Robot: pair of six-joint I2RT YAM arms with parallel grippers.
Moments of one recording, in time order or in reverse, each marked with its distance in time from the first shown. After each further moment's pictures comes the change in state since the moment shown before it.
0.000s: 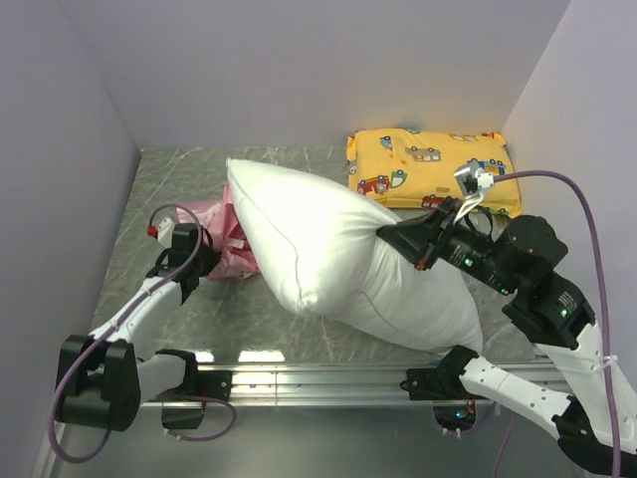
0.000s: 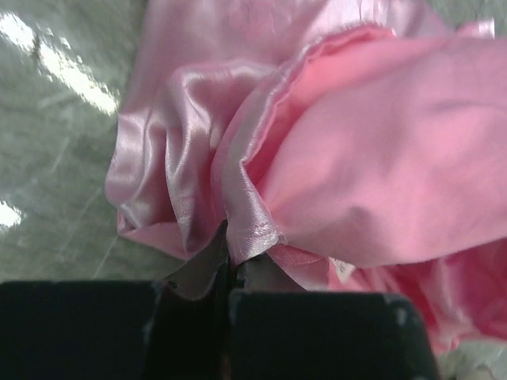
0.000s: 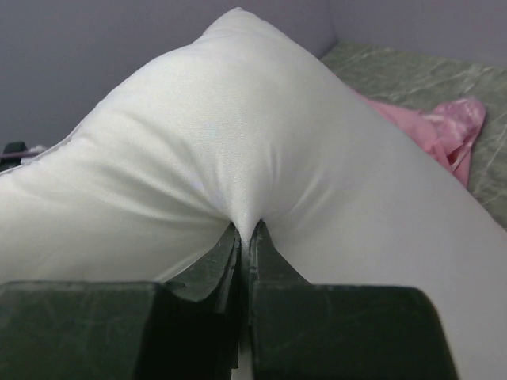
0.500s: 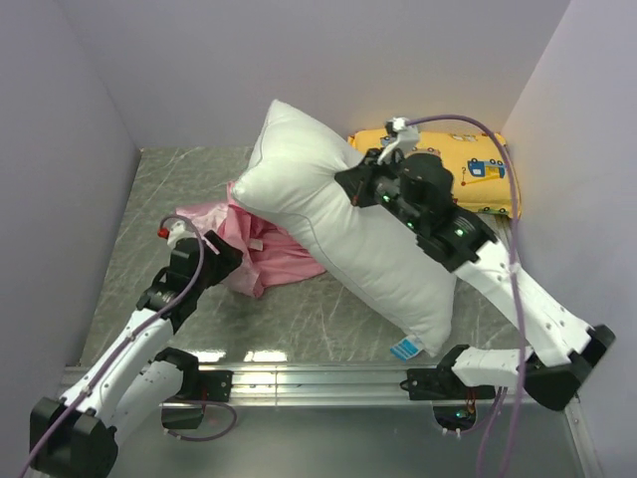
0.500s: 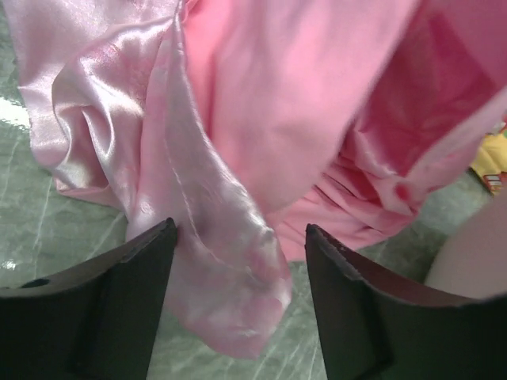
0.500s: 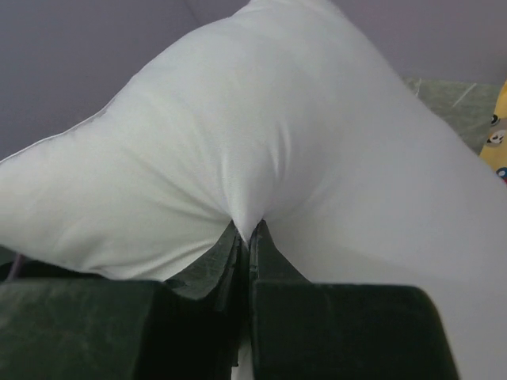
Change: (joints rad) left arm -0.191 -0.328 -0.076 -0.103 0.062 0.089; right arm 0.002 0.391 0.114 0.196 0.320 -0.021
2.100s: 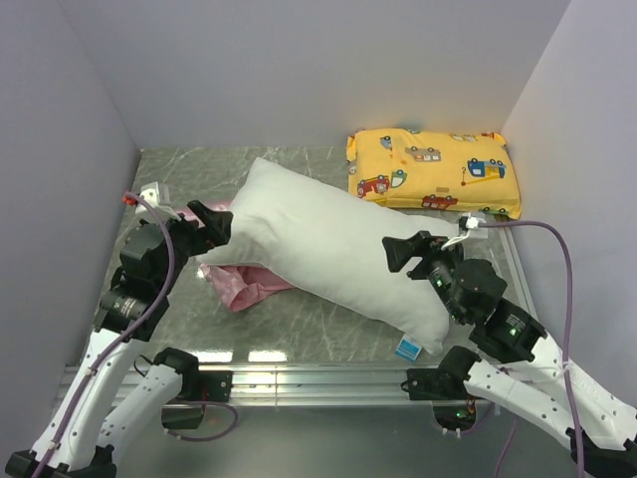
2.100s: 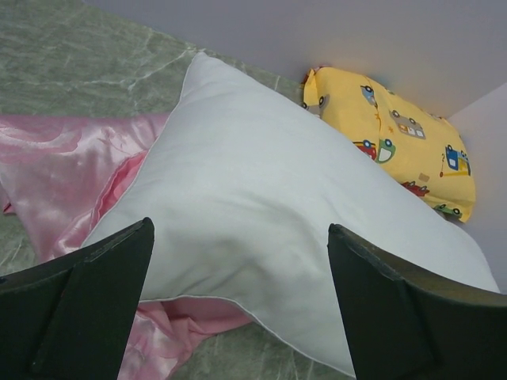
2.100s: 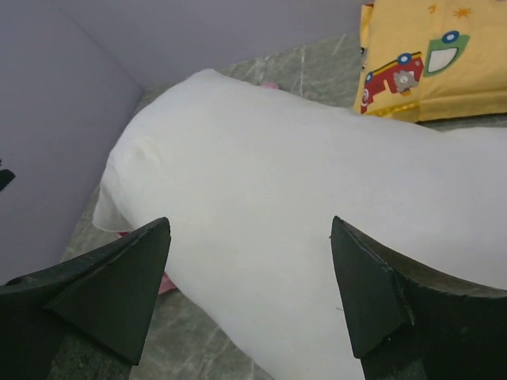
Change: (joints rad) left arm 0.000 -0.174 0.347 -0.109 0.034 0.338; right arm 0.109 -0.613 -0.640 0.016 0.393 0.122
